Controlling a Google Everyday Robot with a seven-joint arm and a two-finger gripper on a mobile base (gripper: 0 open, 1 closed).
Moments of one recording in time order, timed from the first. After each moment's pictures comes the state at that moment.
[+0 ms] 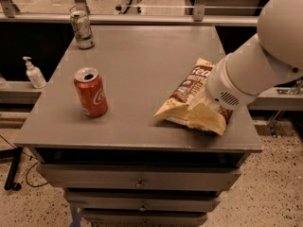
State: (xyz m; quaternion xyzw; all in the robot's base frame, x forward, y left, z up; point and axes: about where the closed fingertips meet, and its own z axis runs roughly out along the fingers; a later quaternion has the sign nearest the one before) arm 0.463 -0.113 0.881 -0.53 0.81 0.05 0.25
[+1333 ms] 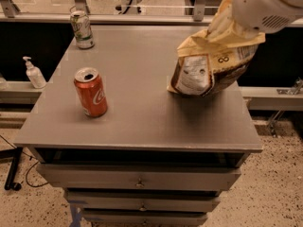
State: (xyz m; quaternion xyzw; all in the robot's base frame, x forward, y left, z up) arm 0.494 -0.127 1.043 -0.66 0.66 -0.15 0.32
